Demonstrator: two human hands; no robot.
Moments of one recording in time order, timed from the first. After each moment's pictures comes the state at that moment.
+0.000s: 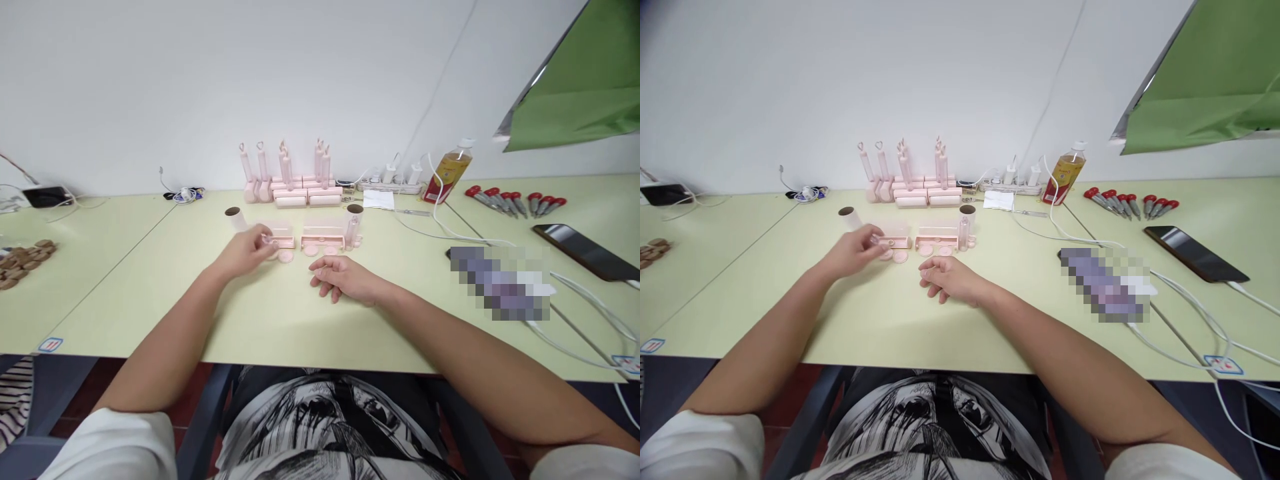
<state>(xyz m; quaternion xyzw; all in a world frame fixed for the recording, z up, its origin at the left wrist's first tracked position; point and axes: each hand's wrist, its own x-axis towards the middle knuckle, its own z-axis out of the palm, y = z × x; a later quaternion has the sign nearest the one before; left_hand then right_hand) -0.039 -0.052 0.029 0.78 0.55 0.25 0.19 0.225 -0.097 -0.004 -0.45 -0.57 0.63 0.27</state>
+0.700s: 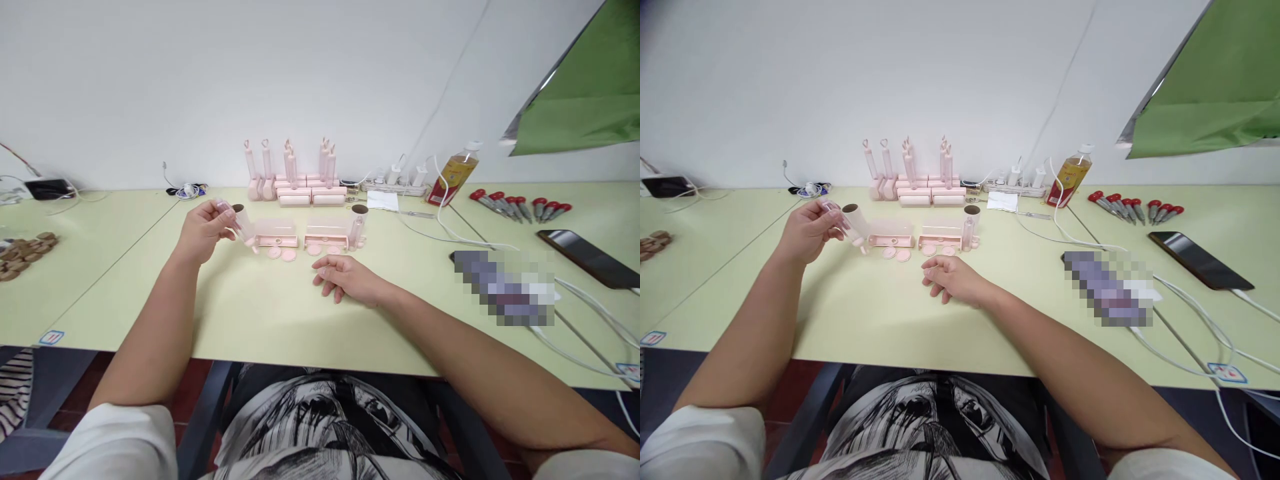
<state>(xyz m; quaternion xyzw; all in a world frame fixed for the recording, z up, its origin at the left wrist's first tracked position) -0.082 -0.043 0.054 0.58 0.48 0.54 0.37 0.227 -0.096 -0.011 -0.44 -0.57 0.63 0.28</state>
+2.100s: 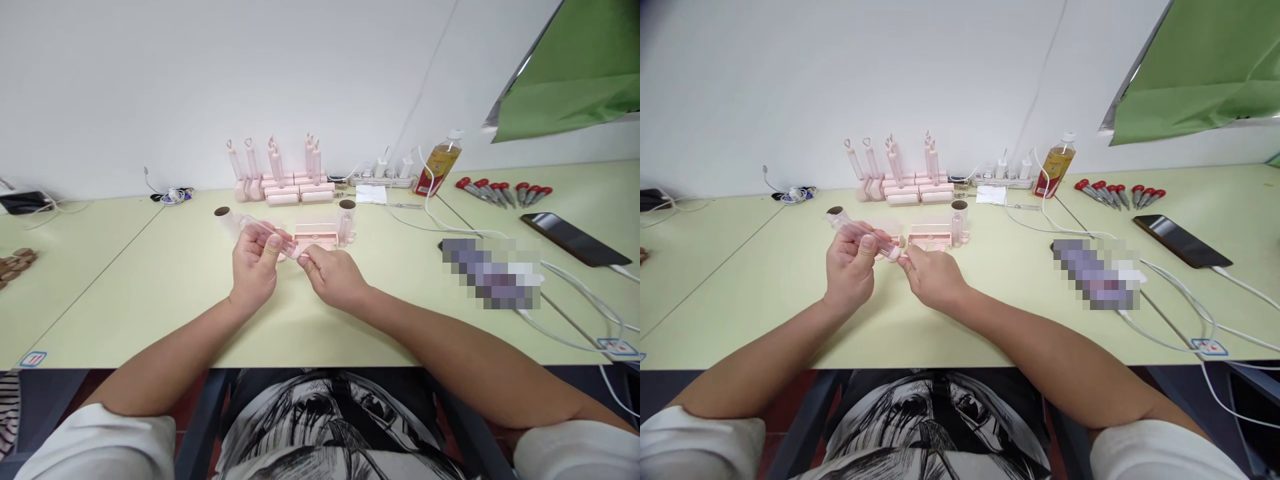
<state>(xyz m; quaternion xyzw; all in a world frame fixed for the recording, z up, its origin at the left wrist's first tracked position) 0.037 -0.103 0.026 0.57 0.31 0.65 0.39 0.198 -0.117 0.021 -0.50 -0.82 0.09 0.27</state>
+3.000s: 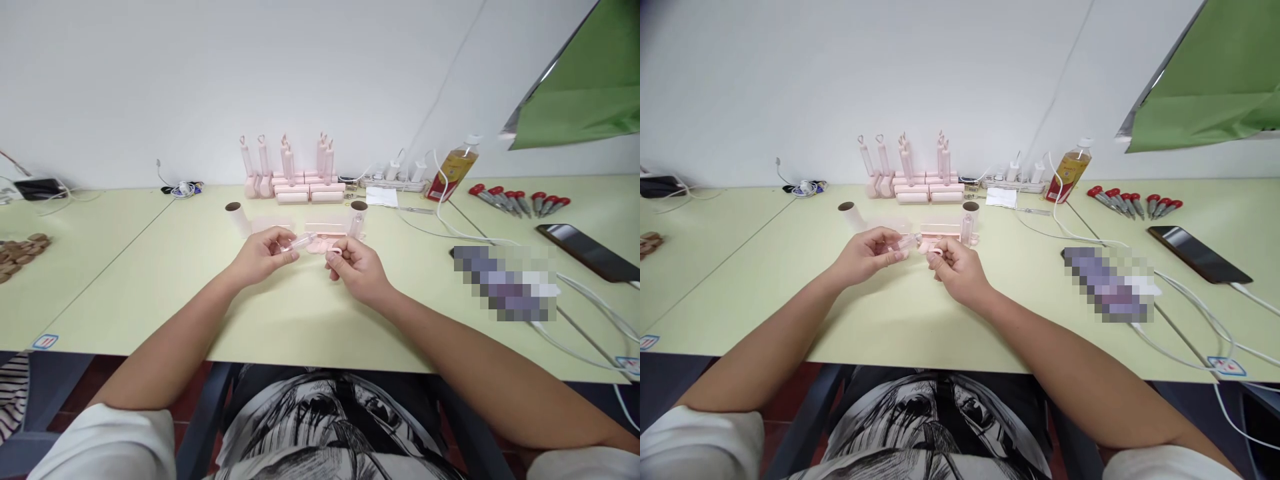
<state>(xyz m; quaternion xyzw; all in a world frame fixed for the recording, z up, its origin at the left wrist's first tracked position) -0.011 -0.069 0.020 0.77 0.41 0.37 0.33 0.221 -0.112 0.004 -0.41 -0.64 0.41 0.50</state>
